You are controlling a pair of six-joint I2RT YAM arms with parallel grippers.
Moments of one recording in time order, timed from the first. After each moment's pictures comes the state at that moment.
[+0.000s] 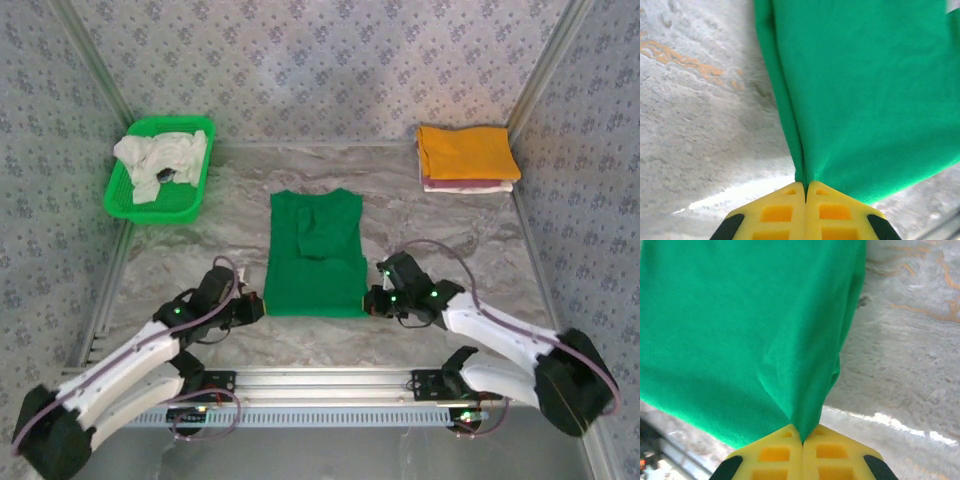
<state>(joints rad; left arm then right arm) -0.66 0.71 0.39 -0.54 0.16 -0.79 0.69 1.02 0.50 -0.40 -0.25 0.76</state>
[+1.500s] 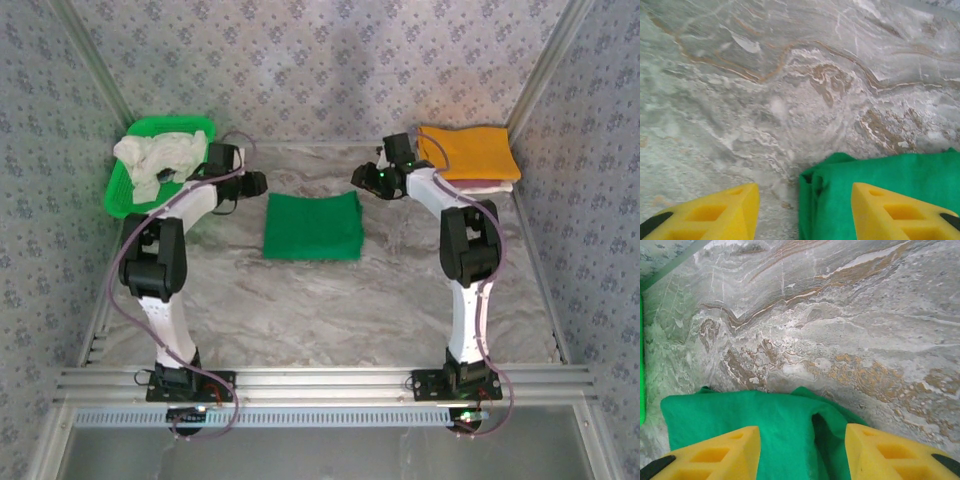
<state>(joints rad) -0.19 1.93 1.42 -0.27 0.21 -0.34 0.26 2.10 1.66 -0.42 -0.35 0.57</state>
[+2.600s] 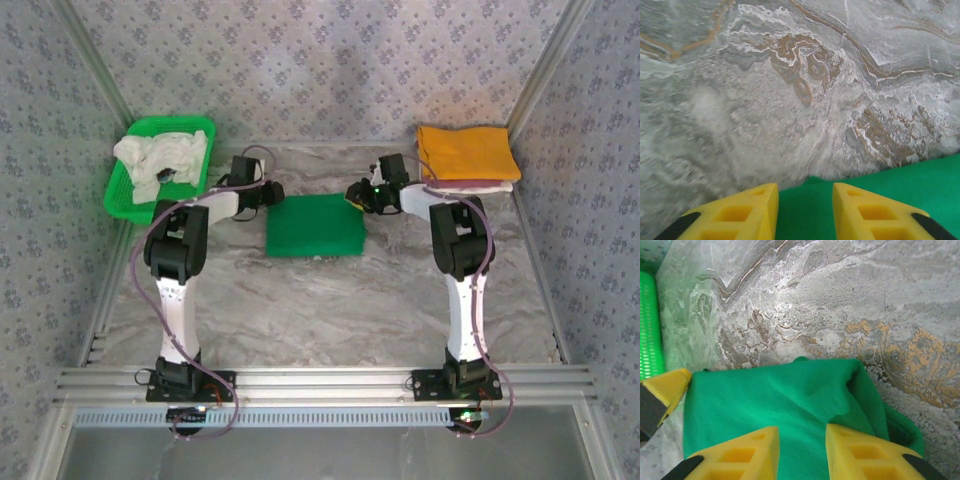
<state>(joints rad) -0.25 2.14 1.45 -0.09 0.27 -0.43 0.26 2.19 1.52 -0.16 -0.52 0.70</state>
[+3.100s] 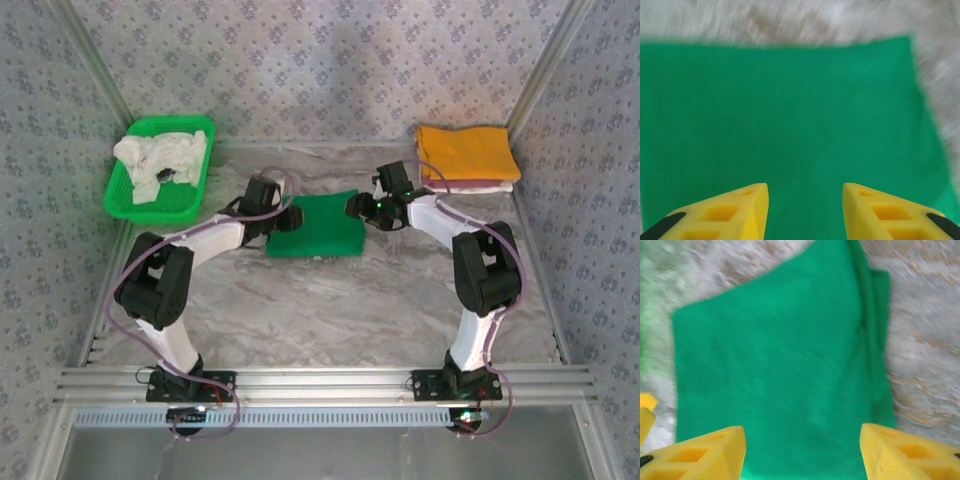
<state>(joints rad) -0.46 1.77 1.07 -0.12 0.14 -0.45 0.35 1.86 1.27 -0.38 -0.30 0.61</state>
